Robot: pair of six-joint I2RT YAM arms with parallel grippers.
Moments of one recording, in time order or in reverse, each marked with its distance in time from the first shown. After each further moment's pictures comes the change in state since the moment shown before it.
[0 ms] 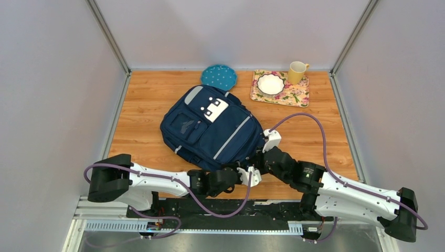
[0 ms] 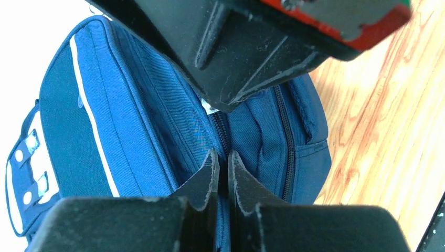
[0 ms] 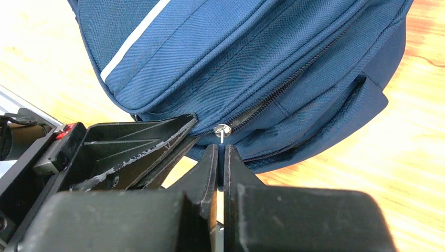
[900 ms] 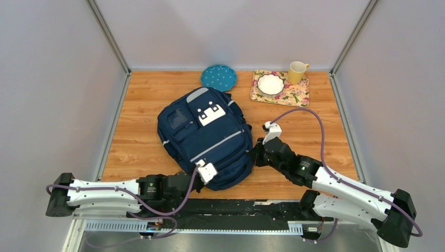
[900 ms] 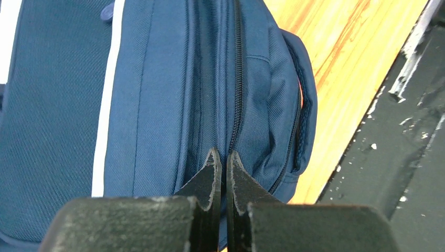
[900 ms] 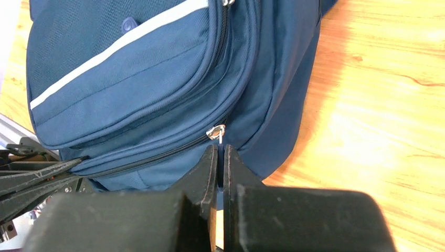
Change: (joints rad) left arm -0.006 -0.670 -0.308 -0.267 0.063 -0.380; right arm -0.150 0.077 0.010 0.075 -0.069 -0.029
